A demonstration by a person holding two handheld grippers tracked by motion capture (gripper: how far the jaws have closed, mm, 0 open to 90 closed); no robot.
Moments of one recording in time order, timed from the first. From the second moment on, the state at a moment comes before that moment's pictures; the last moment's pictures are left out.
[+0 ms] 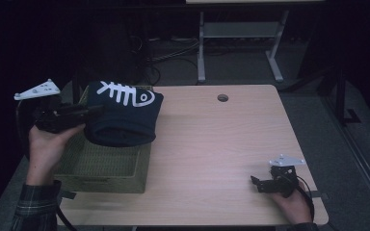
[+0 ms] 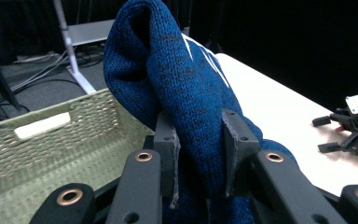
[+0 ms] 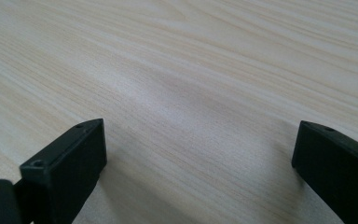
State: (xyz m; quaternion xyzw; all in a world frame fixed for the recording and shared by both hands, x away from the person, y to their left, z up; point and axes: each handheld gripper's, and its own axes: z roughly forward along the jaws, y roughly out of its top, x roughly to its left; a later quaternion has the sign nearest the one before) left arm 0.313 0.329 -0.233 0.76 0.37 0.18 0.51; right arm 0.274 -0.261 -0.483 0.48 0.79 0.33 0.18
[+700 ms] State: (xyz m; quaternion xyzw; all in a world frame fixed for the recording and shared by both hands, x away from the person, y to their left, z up) left arm 0.302 0.364 -0.250 0.75 0.40 0.17 0.50; right arm 0.274 -0.261 -0.483 0.48 0.79 0.33 0.19
